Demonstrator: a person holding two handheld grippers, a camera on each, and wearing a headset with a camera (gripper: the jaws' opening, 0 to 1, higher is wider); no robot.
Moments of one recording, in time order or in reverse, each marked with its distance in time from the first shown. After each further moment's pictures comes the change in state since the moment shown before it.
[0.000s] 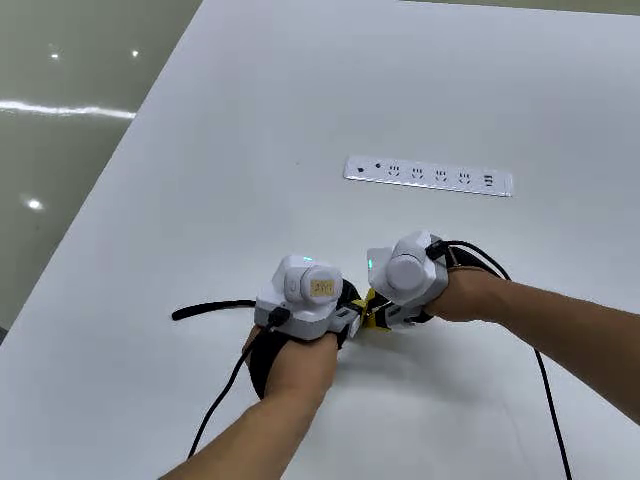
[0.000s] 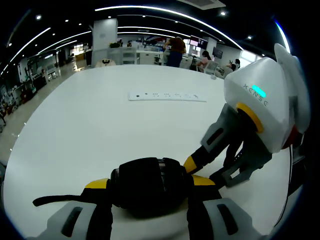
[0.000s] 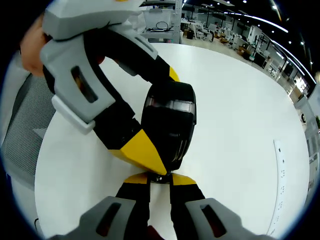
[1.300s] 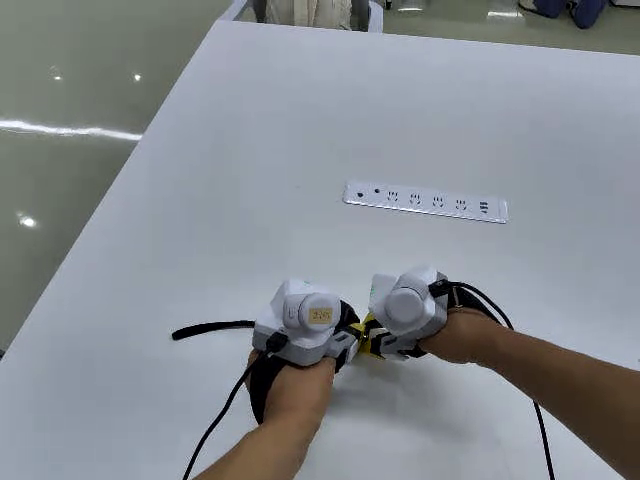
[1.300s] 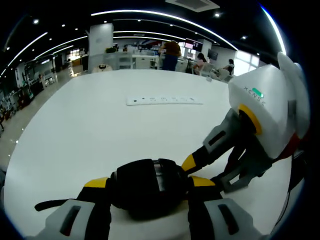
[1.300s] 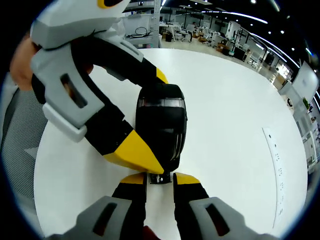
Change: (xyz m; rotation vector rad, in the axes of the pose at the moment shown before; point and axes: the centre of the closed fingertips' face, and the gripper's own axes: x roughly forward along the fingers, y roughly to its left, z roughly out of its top) left arm -0.006 0.001 0.004 0.032 -0.040 -0.027; right arm -0.003 -0.003 0.005 0.138 -0.047 -0.141
